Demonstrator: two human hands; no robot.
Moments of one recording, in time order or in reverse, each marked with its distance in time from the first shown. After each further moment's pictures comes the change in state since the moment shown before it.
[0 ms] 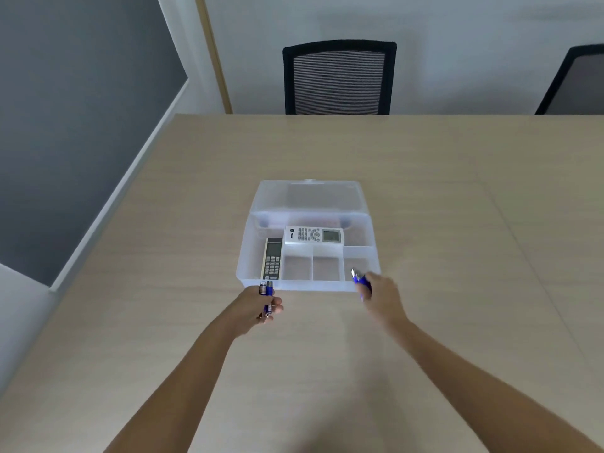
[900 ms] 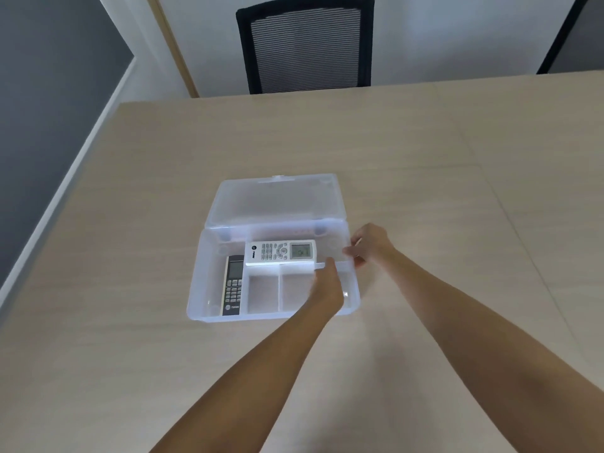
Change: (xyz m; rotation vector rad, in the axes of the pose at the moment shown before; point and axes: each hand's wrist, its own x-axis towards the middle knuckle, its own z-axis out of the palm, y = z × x) left_hand 0.092 0.095 0.168 0.584 0.227 0.192; right_hand 0.204 -0.013 -0.038 0.064 -0.302 0.203
